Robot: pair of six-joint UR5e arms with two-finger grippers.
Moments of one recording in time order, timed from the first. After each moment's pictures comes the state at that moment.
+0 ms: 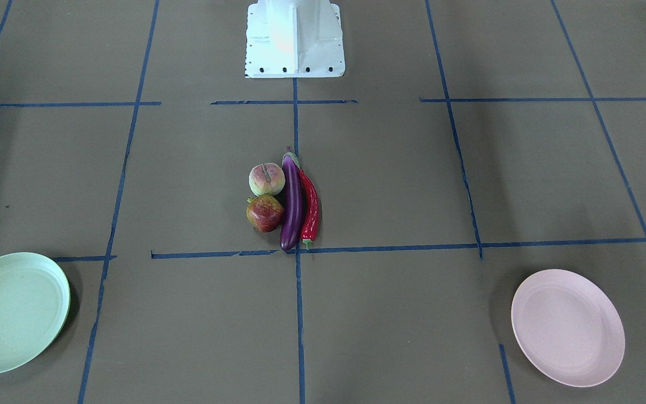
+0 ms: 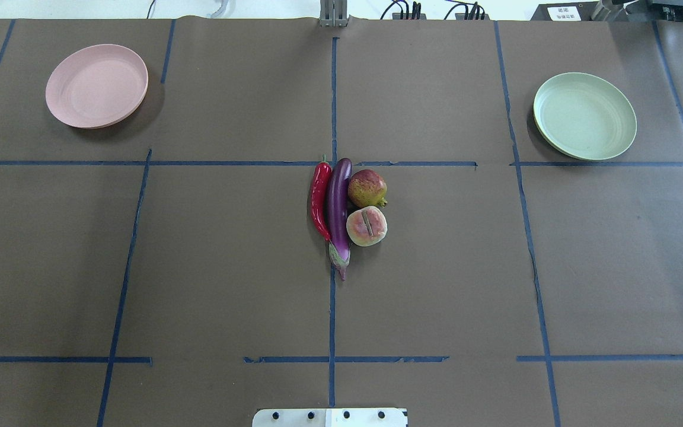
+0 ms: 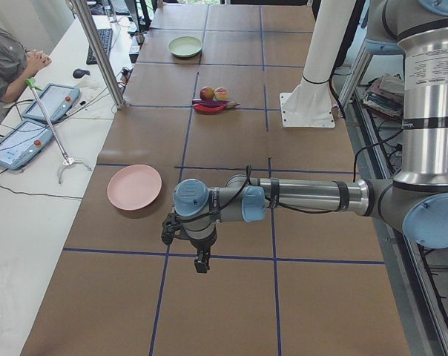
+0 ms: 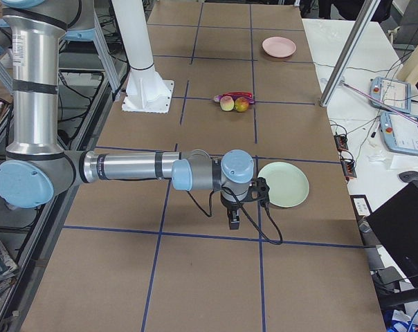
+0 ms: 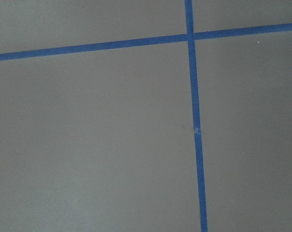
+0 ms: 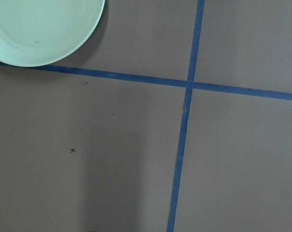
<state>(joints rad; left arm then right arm) -1.56 -1.49 -1.67 -1.48 -2.30 0.13 1.53 -1.66 1.73 -1.57 2.40 -0.04</state>
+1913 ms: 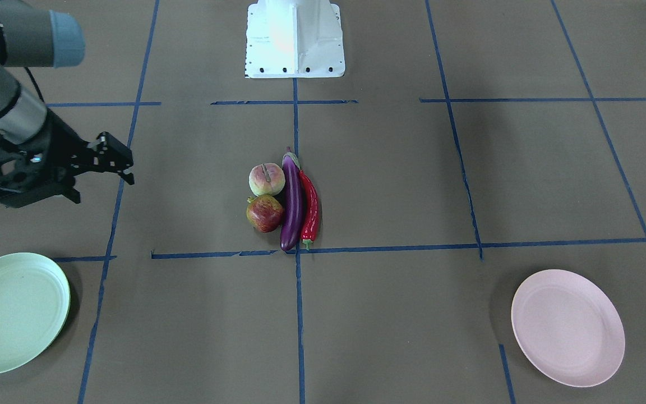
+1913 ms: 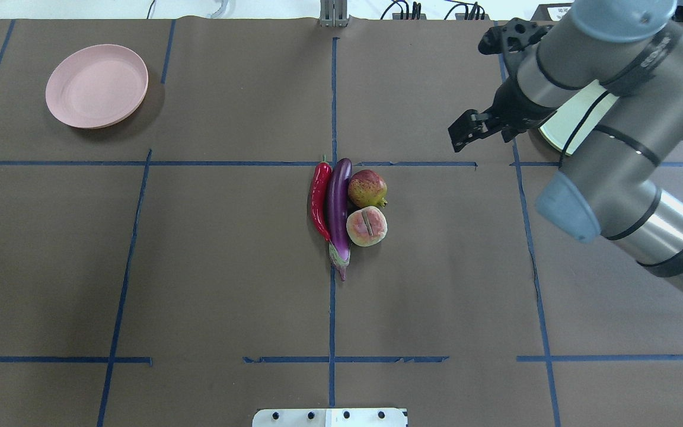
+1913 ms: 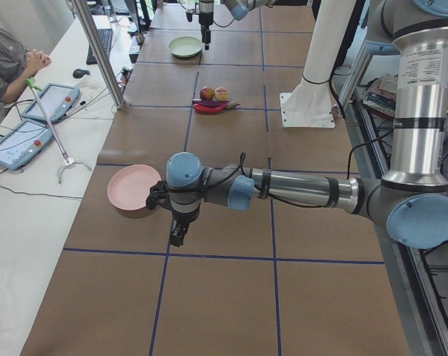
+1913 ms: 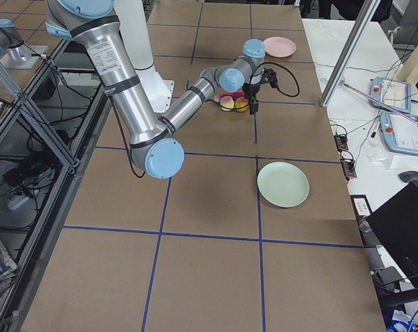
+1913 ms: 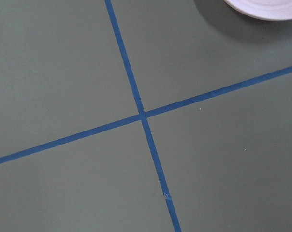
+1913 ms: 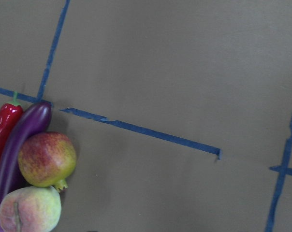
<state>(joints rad) -1.52 -1.54 -1.69 -1.69 -2.31 0.13 0.84 -1.05 1.83 -1.58 2.11 0.75</state>
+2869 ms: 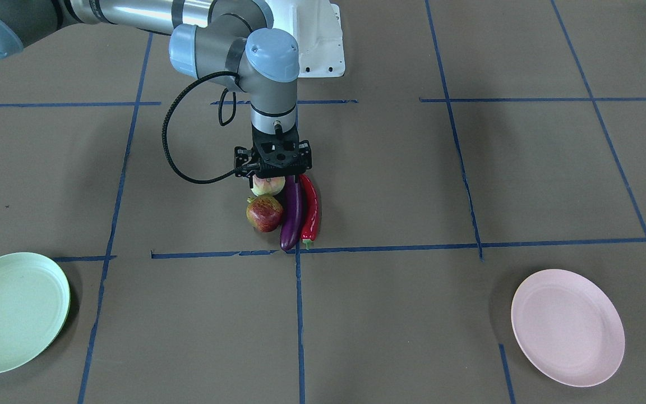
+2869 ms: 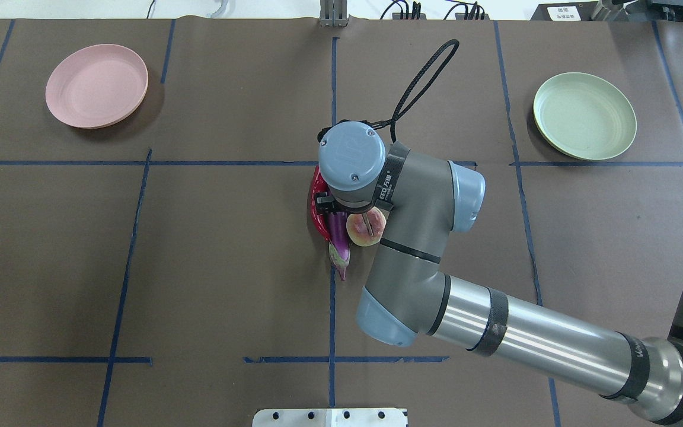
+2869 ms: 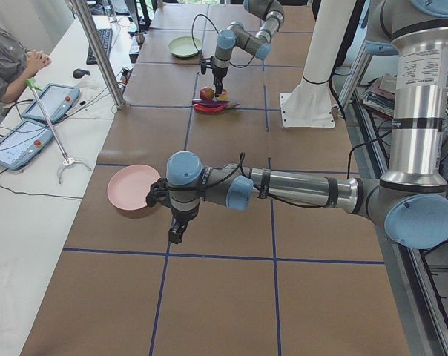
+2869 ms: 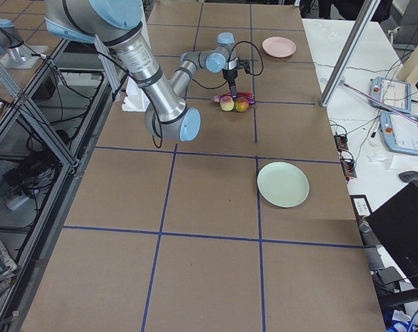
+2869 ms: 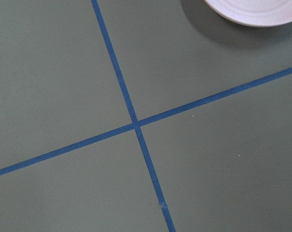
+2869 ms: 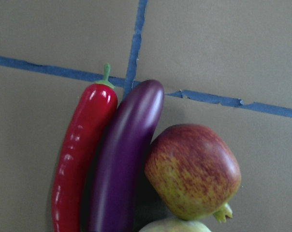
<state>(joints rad) -1.50 -1.54 -1.69 -1.71 -2.32 0.13 0.48 -0.76 1.54 -1.67 1.68 1.04</state>
